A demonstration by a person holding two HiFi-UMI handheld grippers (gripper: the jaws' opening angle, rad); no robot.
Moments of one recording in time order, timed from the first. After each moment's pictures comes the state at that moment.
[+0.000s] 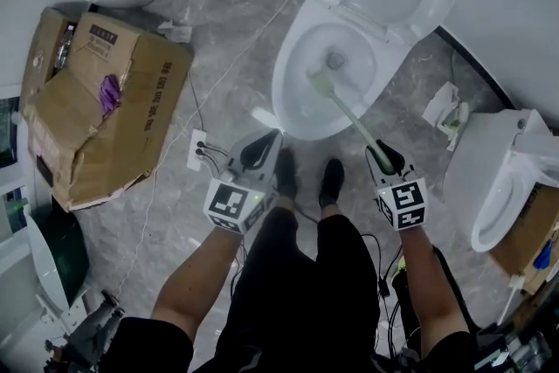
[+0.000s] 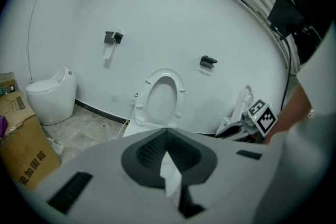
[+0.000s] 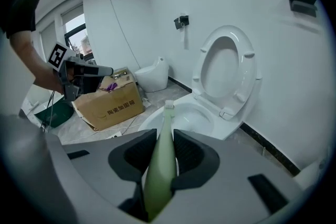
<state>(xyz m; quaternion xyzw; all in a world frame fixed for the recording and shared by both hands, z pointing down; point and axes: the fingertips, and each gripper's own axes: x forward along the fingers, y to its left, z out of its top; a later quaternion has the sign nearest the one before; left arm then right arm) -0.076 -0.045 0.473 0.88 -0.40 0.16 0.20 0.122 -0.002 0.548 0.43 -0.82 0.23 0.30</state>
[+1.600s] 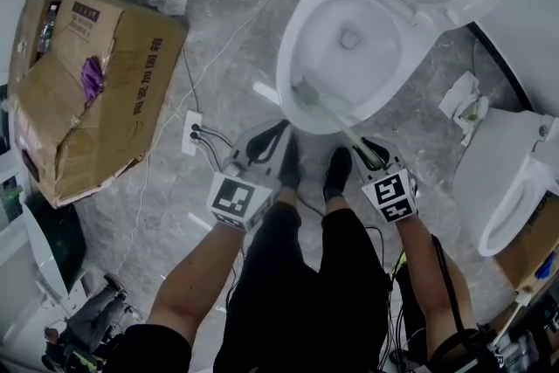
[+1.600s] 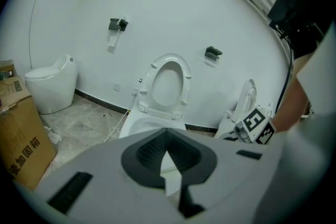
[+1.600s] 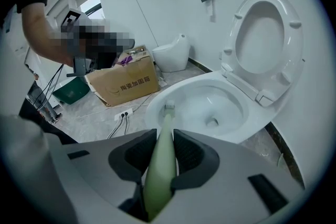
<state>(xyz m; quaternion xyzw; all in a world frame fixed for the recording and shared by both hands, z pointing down) -0.084 -0.055 0.562 0.87 -0.40 0.17 0.22 0.057 0.013 0.672 0.31 -0.84 0.24 0.38</state>
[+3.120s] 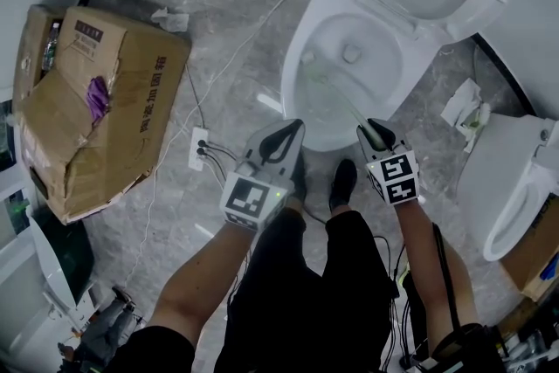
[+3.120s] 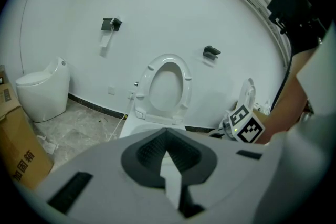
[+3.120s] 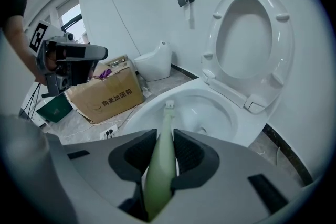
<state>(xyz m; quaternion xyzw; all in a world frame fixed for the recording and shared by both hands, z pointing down) -0.066 -0.100 0.555 0.89 -0.38 0.18 0.20 0.064 -0.076 0.674 0.40 -0.81 0.26 0.34</state>
